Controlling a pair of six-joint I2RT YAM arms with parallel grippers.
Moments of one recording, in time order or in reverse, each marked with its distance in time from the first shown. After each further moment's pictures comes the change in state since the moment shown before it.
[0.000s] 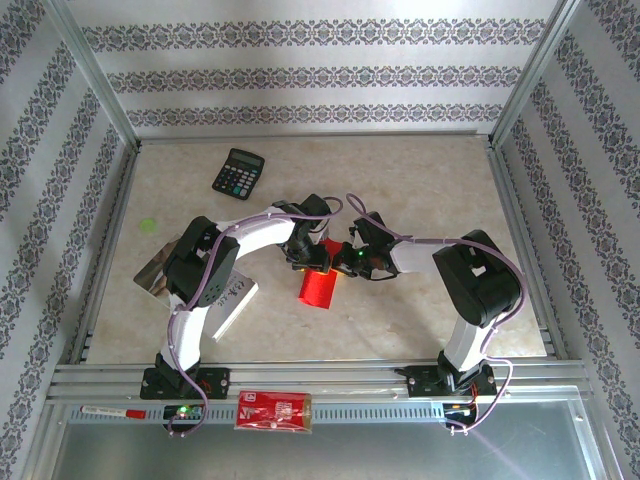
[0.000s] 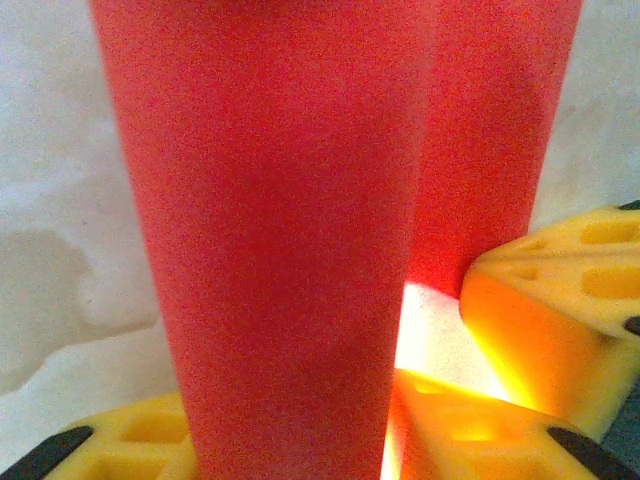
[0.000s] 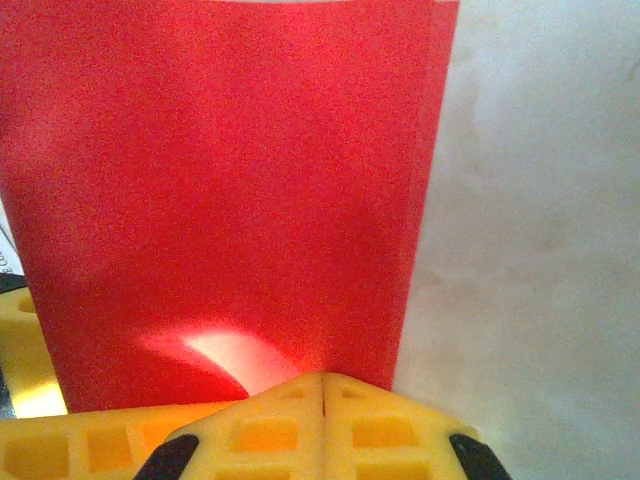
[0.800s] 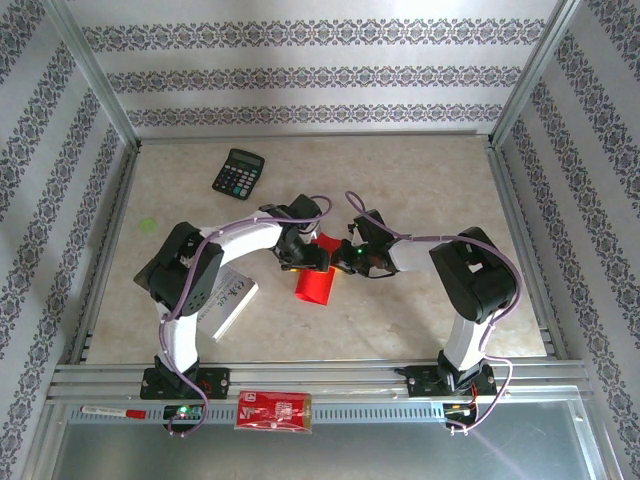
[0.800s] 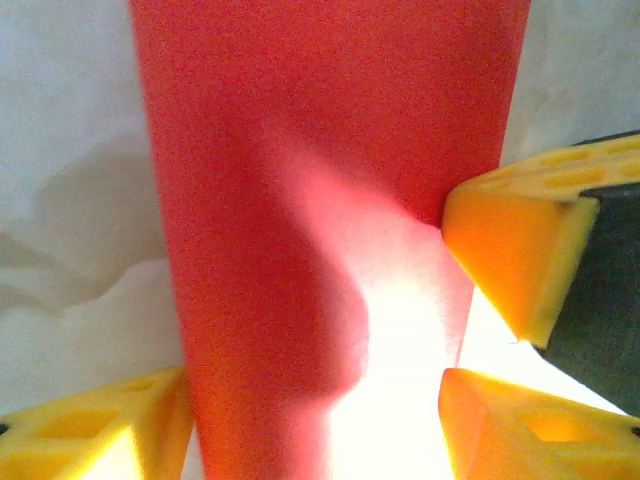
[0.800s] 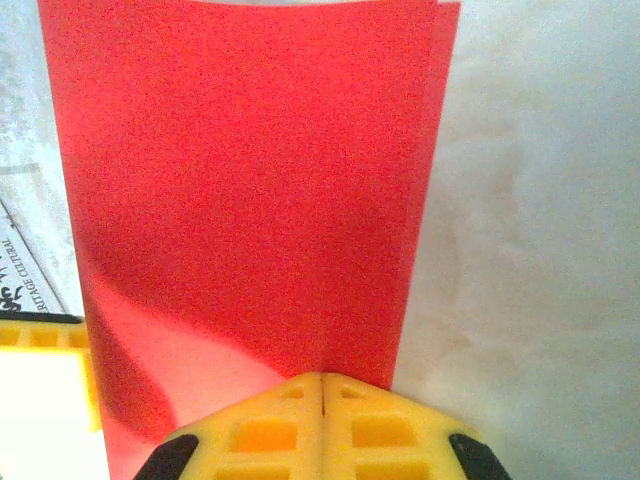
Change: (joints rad) left arm 0.023 -0.146 -0.133 0.081 -0.005 -0.050; right arm -0.006 0.035 0.011 0.057 -0.017 0.000
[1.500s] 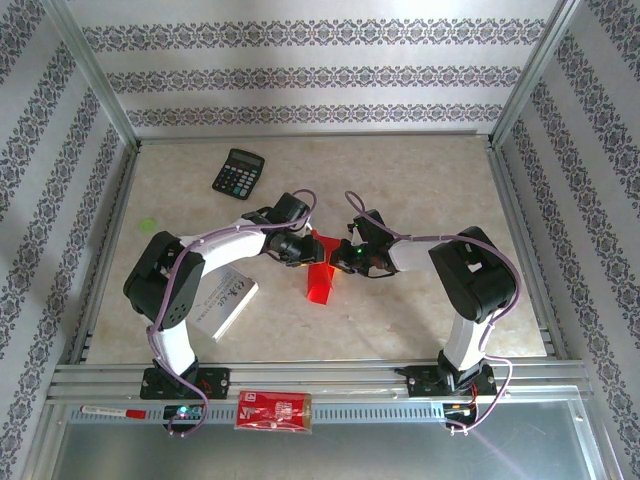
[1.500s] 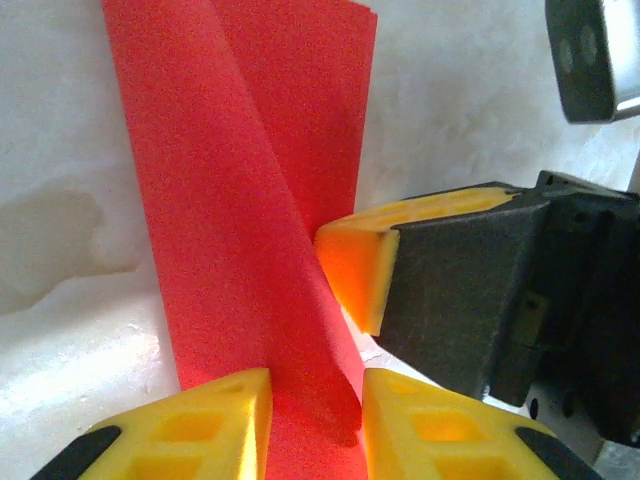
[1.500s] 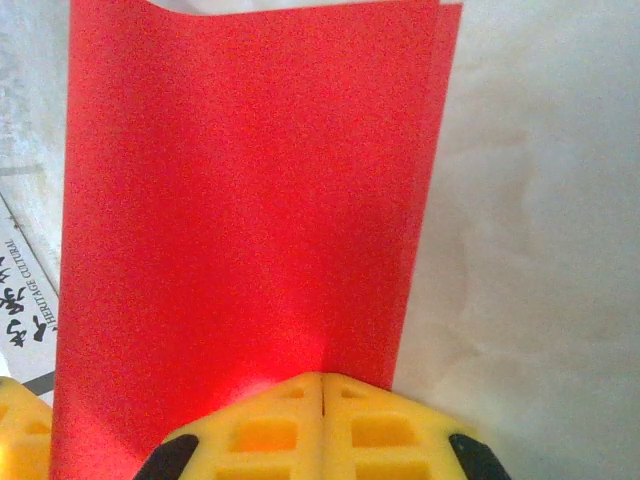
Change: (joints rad) left arm 0.033 -0.123 -0.151 0.269 0.117 -0.163; right arm 0.000 0.002 -0.002 0.013 0.000 0.000
